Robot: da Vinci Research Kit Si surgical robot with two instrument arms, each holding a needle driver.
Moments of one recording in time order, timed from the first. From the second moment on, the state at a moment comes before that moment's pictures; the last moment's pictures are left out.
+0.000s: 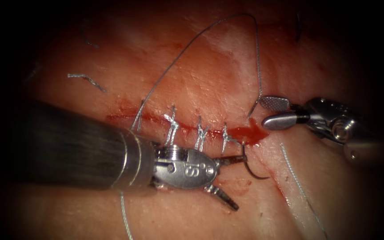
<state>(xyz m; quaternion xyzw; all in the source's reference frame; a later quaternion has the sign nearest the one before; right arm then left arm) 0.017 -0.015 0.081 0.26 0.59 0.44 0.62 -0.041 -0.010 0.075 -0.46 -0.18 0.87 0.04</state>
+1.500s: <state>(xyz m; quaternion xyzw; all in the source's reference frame) 0.013 -0.018 0.079 0.26 0.59 0.45 0.62 -0.045 -0.013 0.064 -0.48 -0.22 0.84 0.13</state>
